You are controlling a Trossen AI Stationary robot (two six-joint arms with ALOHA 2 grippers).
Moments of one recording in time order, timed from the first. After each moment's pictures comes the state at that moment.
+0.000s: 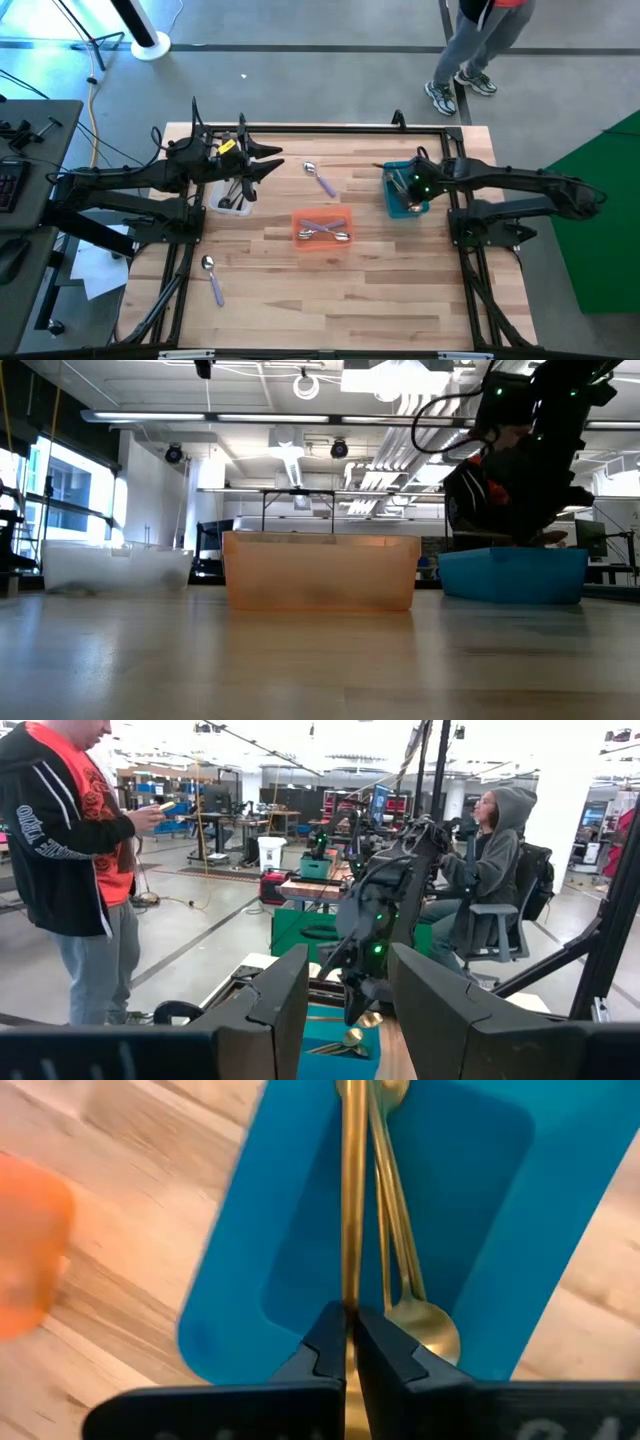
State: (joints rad) left arm 0.14 0.89 0.76 0.23 -0.07 -0.05; right arm -0.33 1.01 0.67 -0.86 0.05 0.76
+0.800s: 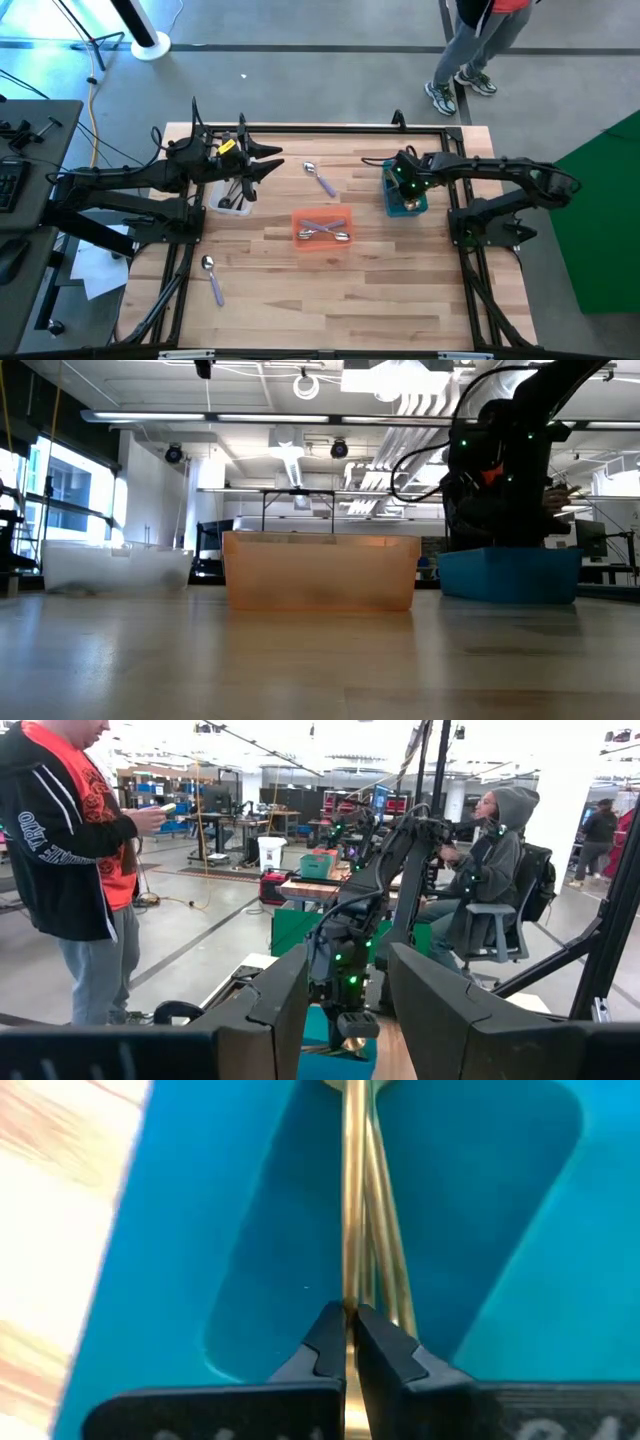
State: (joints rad) left arm 0.14 0.89 0.76 0.23 -0.07 -0.05; right arm -0.46 1.30 0.67 -0.72 0.00 0.64
